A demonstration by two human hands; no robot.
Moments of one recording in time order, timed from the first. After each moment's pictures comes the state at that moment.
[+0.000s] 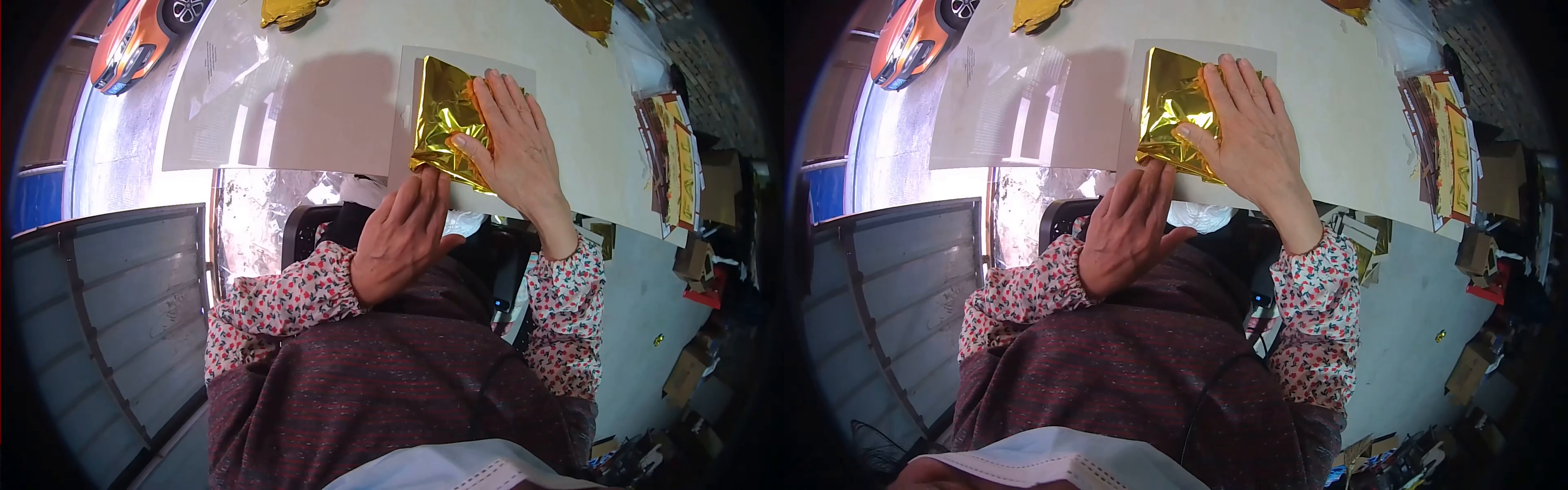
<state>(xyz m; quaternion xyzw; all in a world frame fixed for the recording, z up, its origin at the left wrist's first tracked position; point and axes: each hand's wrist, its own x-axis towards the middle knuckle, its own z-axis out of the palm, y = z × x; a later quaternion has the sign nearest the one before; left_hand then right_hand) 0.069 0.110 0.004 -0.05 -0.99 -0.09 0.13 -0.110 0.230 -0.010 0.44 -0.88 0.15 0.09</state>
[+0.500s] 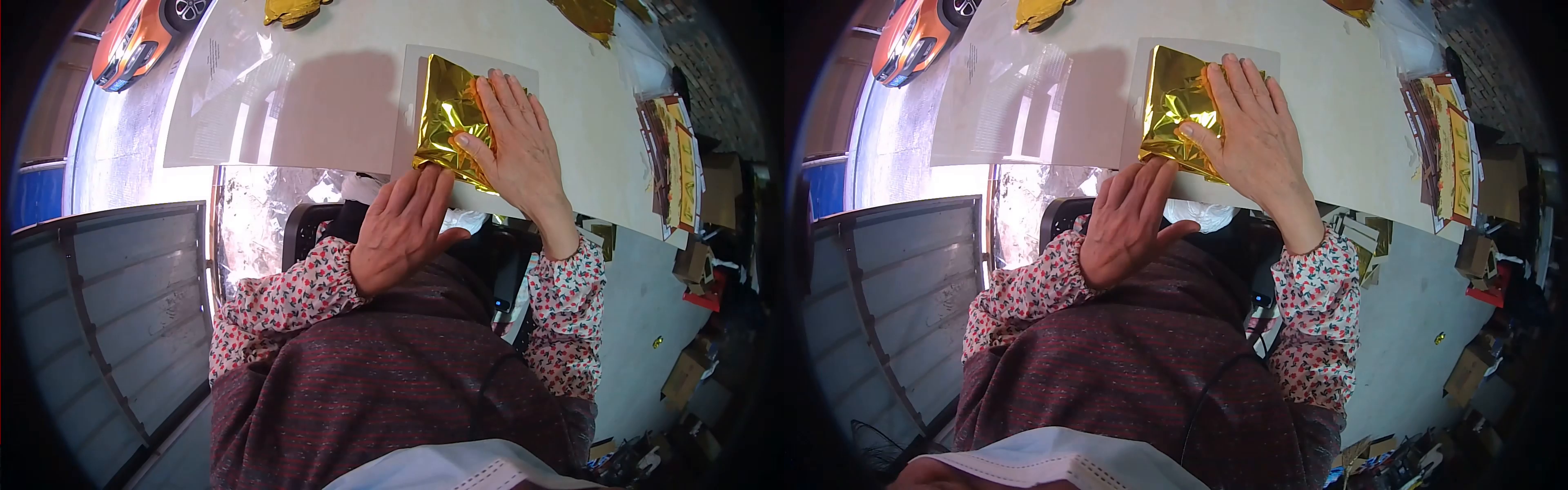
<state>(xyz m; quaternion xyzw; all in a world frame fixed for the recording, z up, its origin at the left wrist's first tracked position) 0.065 0.105 -0.002 -0.04 -0.98 -0.15 0.16 -0.110 0.230 -0.010 0.44 -0.88 0.14 0.09</state>
